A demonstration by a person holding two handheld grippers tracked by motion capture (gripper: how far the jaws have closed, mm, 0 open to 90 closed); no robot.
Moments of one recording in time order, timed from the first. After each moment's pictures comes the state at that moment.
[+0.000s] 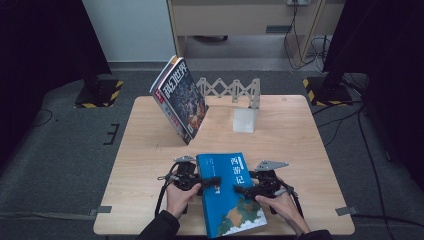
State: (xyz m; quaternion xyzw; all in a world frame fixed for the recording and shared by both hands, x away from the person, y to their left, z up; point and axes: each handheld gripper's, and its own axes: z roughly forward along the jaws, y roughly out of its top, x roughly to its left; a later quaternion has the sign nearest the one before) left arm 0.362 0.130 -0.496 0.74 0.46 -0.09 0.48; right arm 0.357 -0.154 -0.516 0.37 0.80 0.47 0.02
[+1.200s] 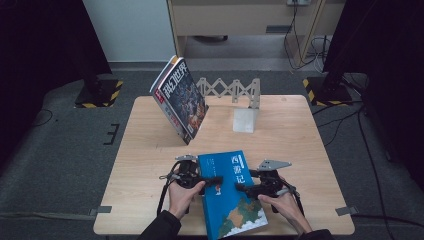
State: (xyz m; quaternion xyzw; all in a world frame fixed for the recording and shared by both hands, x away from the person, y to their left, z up) left arm 0.360 0.126 -0.486 0.74 0.46 -0.10 0.49; right arm 0.355 -0.159 -0.508 0.36 0.80 0.48 0.04
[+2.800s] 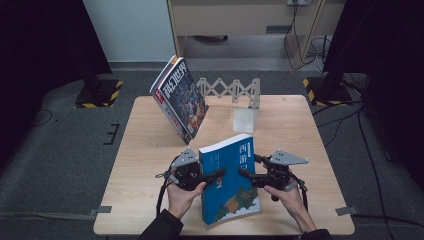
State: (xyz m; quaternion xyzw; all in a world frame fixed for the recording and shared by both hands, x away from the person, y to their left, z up) left arm 0.336 0.117 -0.433 0.75 0.34 0.04 0.56; right arm 0.358 -0.172 -0.468 0.31 0.73 0.60 0.10
